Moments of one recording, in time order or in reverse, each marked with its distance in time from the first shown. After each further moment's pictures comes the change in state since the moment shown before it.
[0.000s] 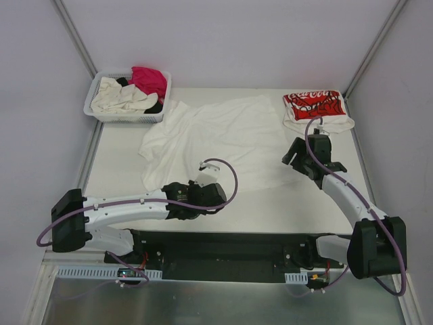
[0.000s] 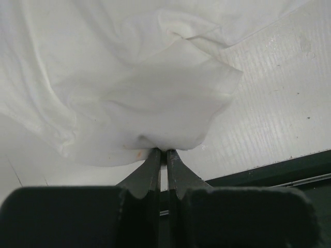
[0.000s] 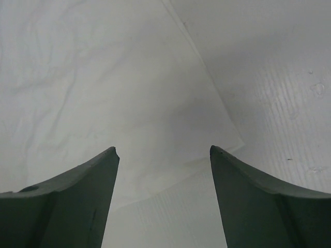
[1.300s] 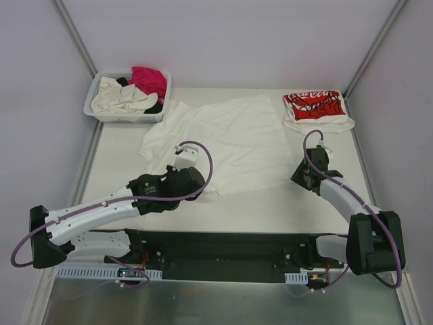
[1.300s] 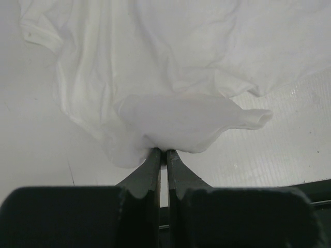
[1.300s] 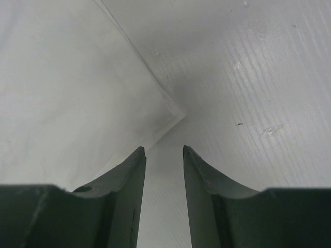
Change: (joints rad) left arm 0.112 -0.241 0.063 -0.112 -0.109 0.117; right arm -0.024 0.025 -0.143 -0.038 0.128 0.053
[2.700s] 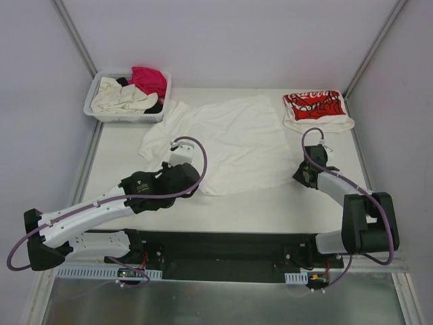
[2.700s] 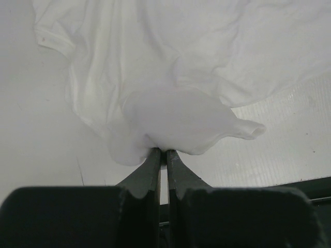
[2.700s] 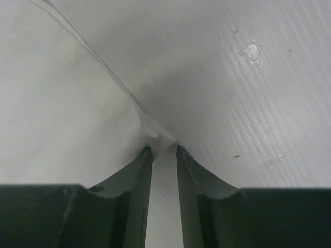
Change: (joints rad) left arm 0.015 -0.024 0.058 -0.060 -0.002 0.015; right arm -0.037 0.152 0.020 0.107 0.023 0.015
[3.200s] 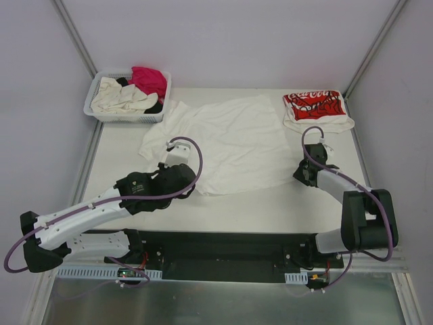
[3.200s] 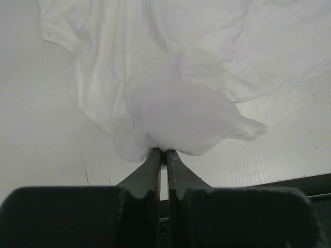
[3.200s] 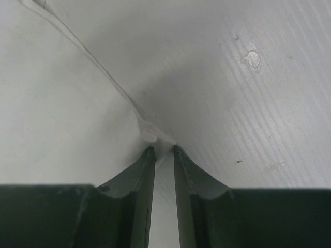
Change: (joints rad) left arm 0.000 -0.030 0.008 -0.041 0.000 -0.013; right arm -0.006 0.023 0.016 0.000 0.004 0.006
